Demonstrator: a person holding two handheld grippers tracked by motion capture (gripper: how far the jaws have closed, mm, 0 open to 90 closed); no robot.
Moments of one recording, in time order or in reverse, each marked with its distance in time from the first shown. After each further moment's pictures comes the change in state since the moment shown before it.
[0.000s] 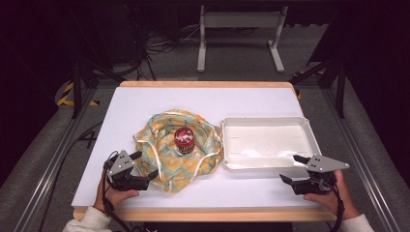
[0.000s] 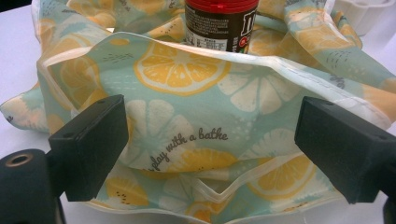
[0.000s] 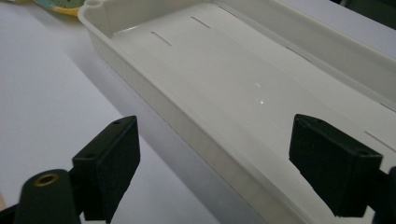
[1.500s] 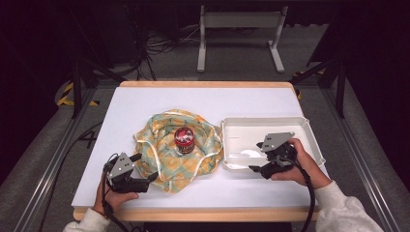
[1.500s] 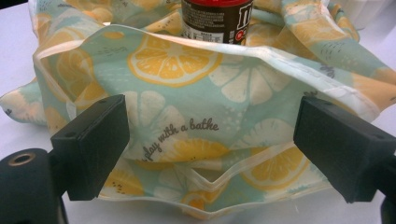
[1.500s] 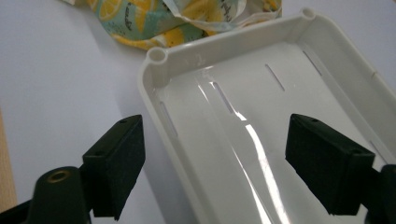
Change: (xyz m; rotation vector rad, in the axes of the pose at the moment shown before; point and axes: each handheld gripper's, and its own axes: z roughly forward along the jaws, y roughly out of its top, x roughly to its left) left arm -0.005 -0.003 -0.003 0.008 0.006 0.010; right arm 0.024 0.105 0.064 0.207 0.204 -0.243
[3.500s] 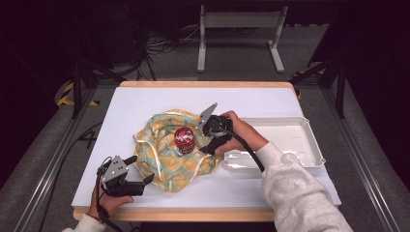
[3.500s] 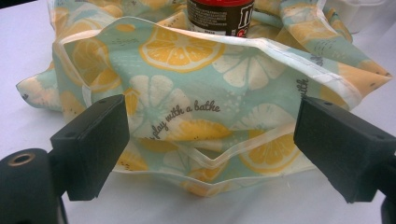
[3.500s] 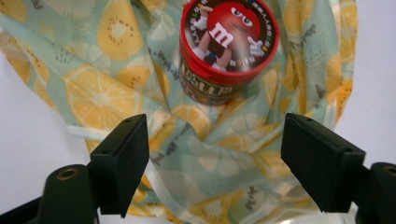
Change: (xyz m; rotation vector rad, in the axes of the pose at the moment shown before) left arm 0.001 -0.008 -0.014 -0.019 0.009 -0.019; right arm -0.003 0.150 0.096 0.134 0.159 -0.170
